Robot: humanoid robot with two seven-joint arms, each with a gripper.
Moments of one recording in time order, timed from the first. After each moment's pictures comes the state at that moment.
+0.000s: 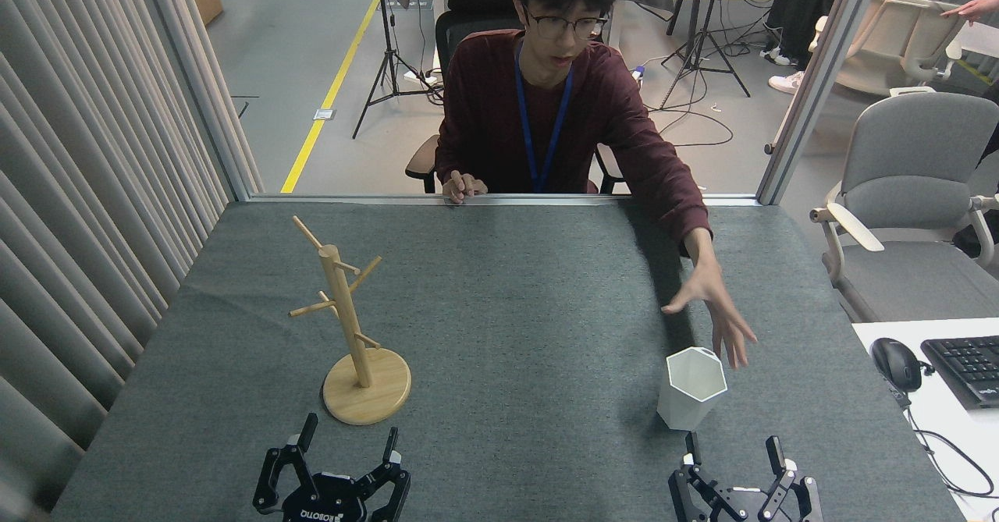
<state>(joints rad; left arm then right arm) 0.23 -0.04 -0.13 -1.73 -1.67 0.00 0.20 0.23 -0.02 0.03 -1.61 1.46 0.08 -0.30</state>
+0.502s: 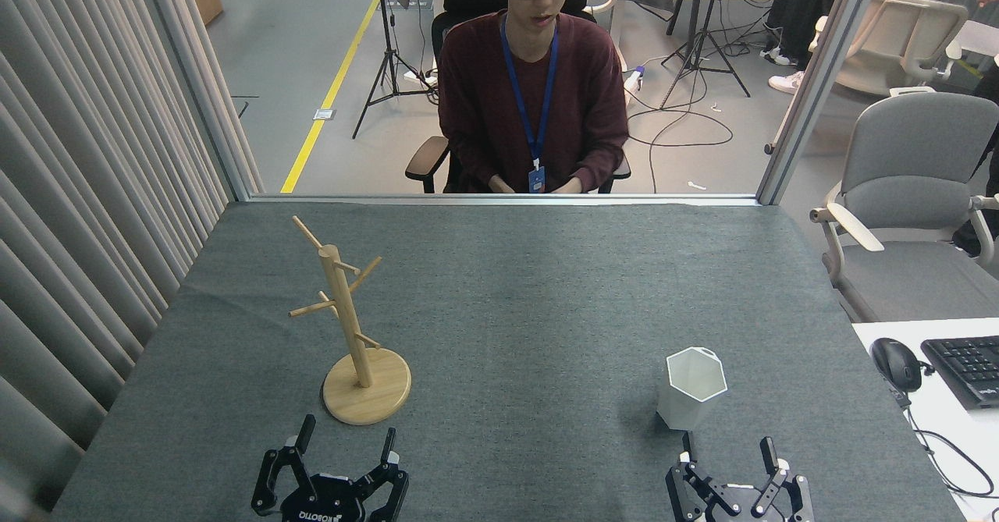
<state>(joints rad) 0.23 -0.04 -0.13 -1.72 -1.67 0.01 0.21 0.16 -0.02 0.03 -1.48 1.45 0.09 -0.30</state>
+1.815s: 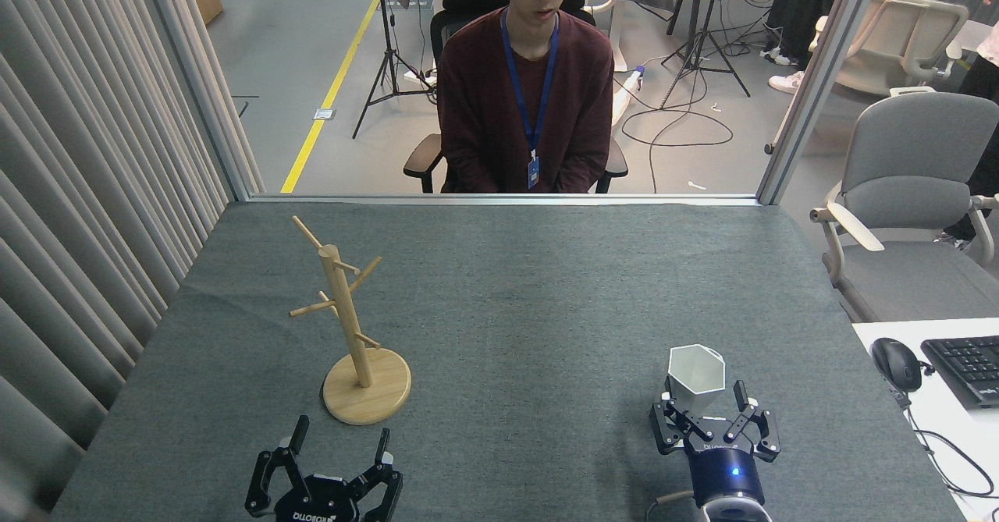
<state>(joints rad) 0.23 -0.03 -0.12 -1.72 -1.67 0.01 0.21 -0.17 -0.02 0.03 -1.08 1.45 0.09 -0.31</state>
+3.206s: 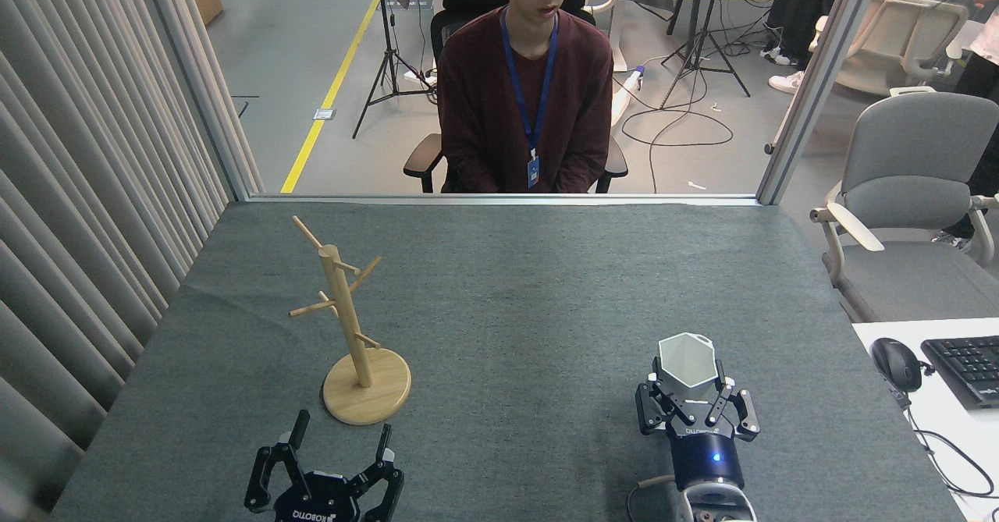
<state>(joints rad) 0.23 -0.03 -0.12 -1.71 -1.67 0.00 0.31 -0.20 0.02 0.05 -1.07 1.46 0.08 -0.40</state>
